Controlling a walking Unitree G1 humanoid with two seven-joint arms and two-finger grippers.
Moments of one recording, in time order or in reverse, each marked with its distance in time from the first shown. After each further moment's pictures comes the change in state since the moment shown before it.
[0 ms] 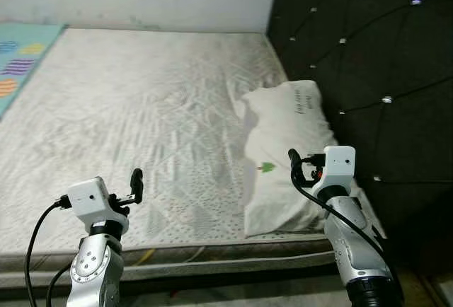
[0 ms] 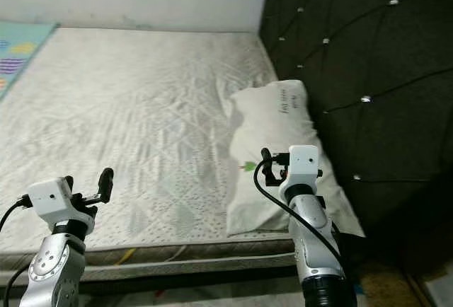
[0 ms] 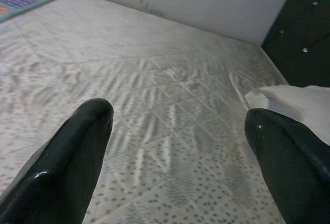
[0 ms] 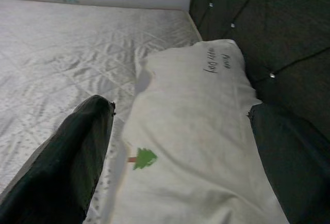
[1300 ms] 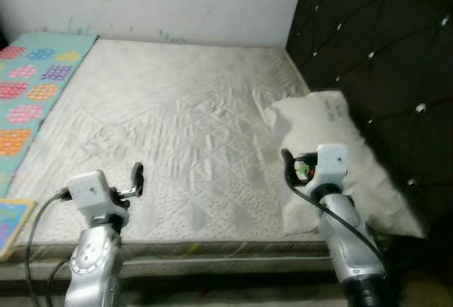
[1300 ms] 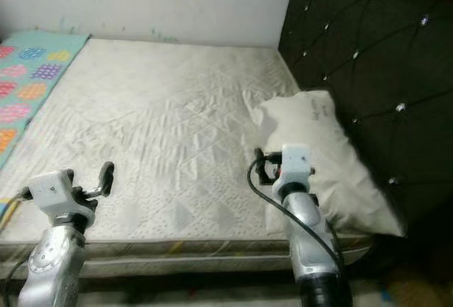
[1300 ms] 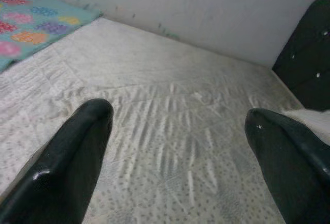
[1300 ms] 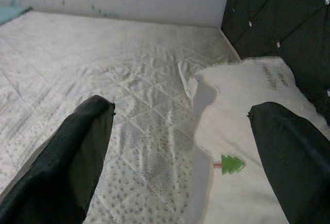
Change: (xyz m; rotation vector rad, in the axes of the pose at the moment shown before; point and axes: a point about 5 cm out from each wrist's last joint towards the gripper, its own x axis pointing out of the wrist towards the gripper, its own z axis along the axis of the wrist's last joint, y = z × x) left arm 0.010 -0.015 0.005 -0.019 -0.013 -0.047; right arm 0.000 0.002 -0.002 -0.013 0.021 0.011
